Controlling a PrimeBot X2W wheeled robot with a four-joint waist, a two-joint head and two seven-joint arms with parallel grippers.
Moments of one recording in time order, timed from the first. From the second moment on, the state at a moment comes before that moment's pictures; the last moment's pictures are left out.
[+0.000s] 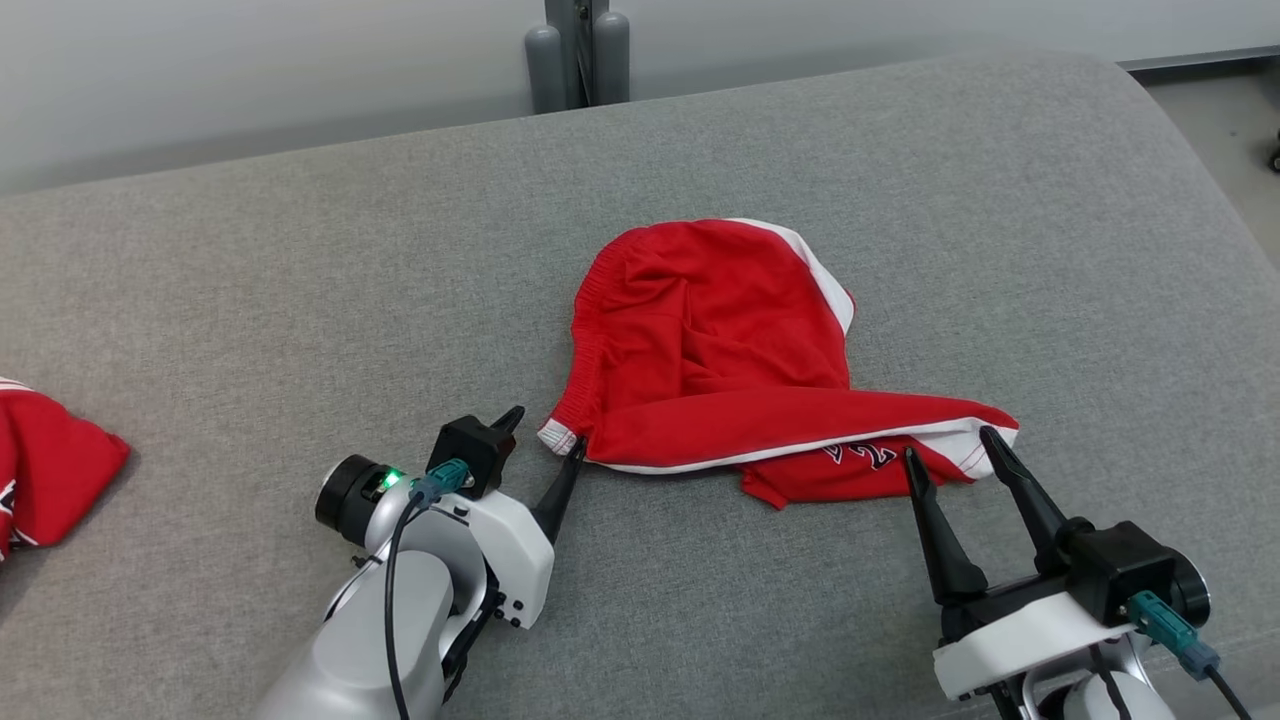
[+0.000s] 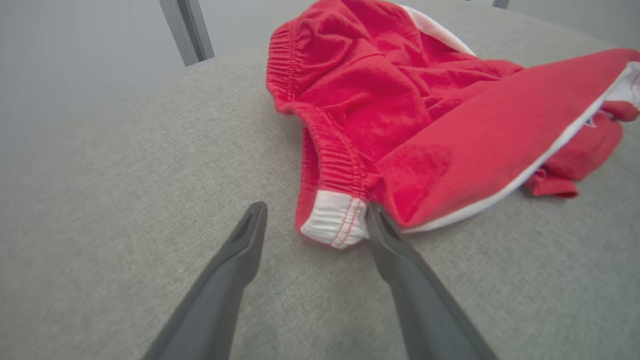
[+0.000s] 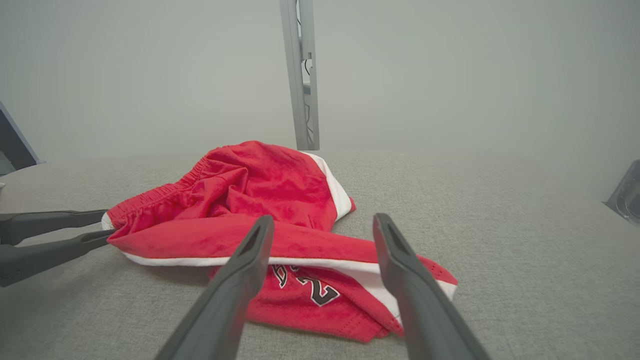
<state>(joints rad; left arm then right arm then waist) -0.59 0.05 -0.60 0.94 -0.31 -0.12 -0.25 -0.12 -0.09 0.22 0.21 0.19 0.13 -0.26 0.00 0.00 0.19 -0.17</state>
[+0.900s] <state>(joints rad) -0.49 0.06 -0.66 0.80 -0.43 -0.10 -0.26 -0.14 -0.09 0.10 0.43 0.38 0.13 -0.26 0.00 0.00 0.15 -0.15</state>
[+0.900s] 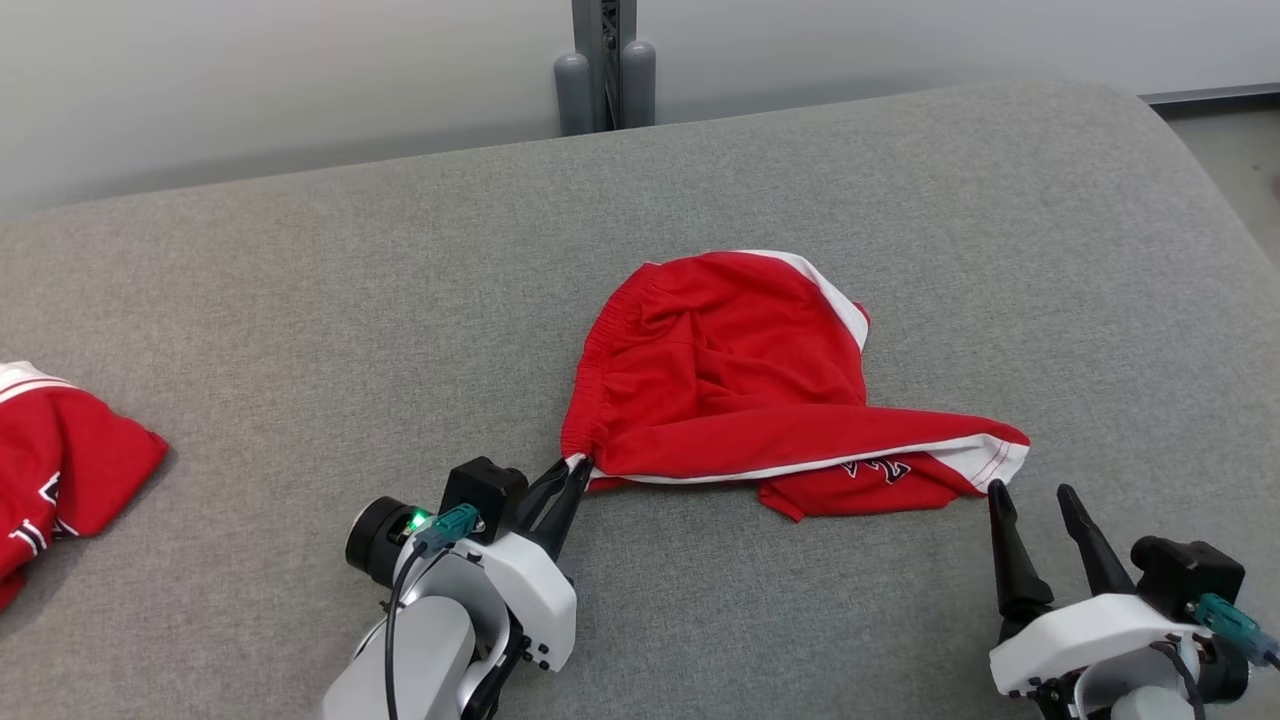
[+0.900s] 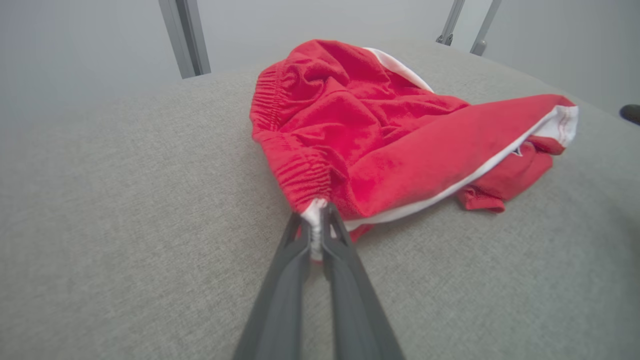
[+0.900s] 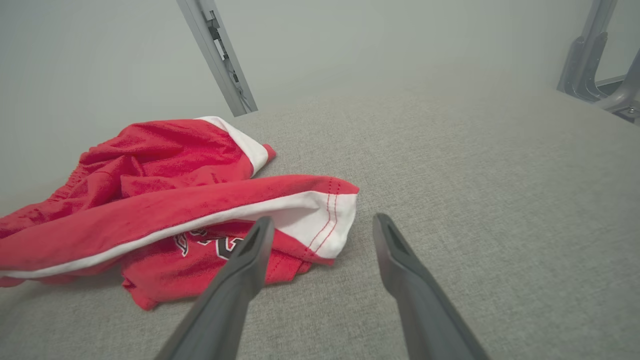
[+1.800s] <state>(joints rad) -0.46 0.10 -0.61 0.67 -0.47 -0.10 -0.26 -0.27 -0.15 0.23 0.49 0.50 0.13 -0.26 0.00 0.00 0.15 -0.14</state>
